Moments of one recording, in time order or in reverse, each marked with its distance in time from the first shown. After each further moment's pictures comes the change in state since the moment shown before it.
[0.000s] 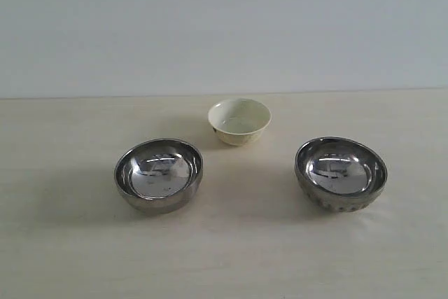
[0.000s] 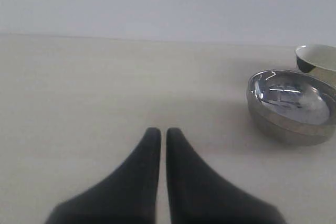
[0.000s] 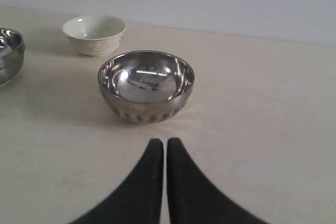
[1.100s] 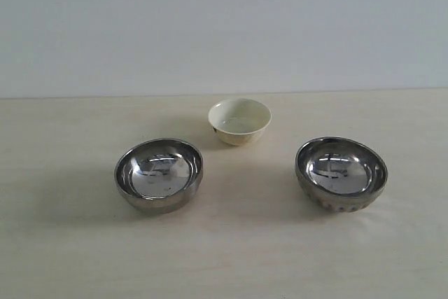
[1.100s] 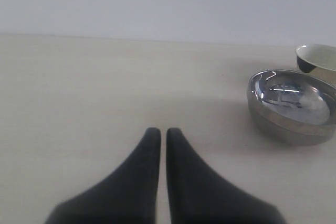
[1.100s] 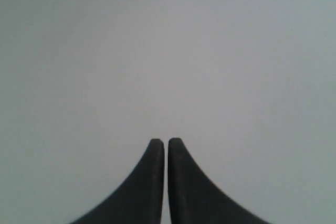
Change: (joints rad) left arm 0.000 0.000 0.000 0.000 0.000 0.000; right arm 0.000 -0.002 -0.111 -0.082 -0.872 0.532
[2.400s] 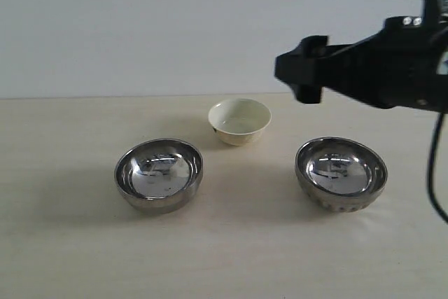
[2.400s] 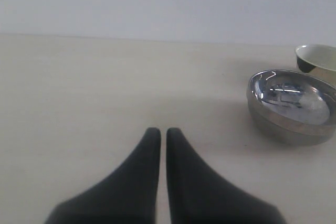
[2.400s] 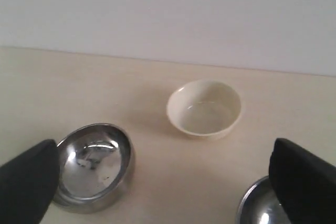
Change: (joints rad) left arm 0.000 0.000 0.000 0.000 0.000 0.000; right arm 0.368 1.191 -0.649 -0.192 0.534 0.026
